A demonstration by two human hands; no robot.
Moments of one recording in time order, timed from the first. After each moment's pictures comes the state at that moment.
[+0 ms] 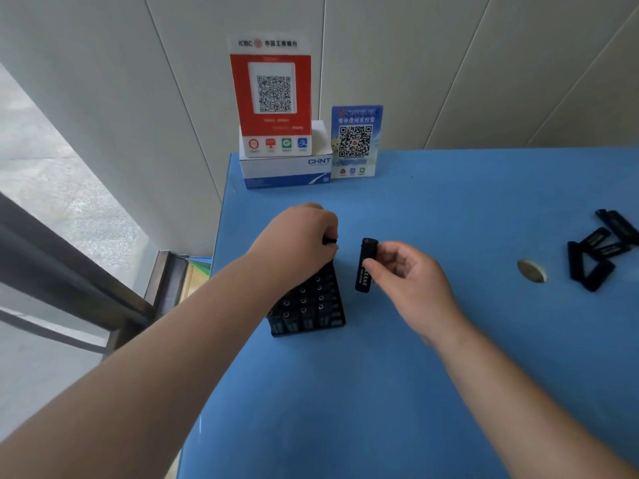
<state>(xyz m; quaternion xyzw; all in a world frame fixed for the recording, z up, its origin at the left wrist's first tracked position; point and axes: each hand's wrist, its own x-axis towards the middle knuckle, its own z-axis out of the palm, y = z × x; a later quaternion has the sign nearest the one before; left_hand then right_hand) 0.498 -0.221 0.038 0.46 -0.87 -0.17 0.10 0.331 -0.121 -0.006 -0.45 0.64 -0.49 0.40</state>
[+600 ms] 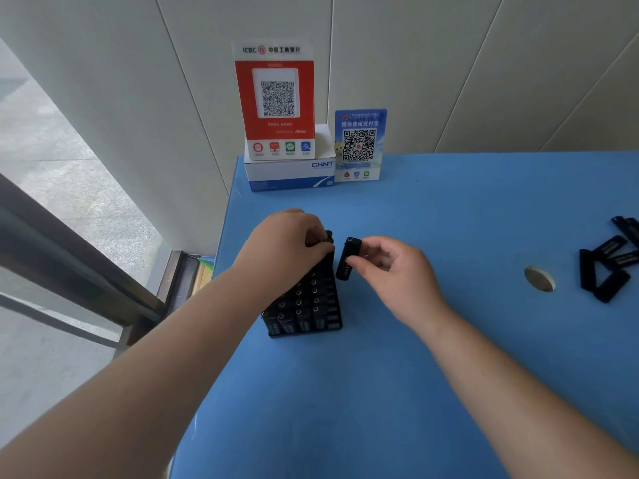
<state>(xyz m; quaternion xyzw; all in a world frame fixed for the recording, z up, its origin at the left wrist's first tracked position) 0.508 -0.213 0.033 0.52 -0.81 -0.19 0.17 0.327 -0.144 -0.011 -0.53 0.62 -0.45 0.36</state>
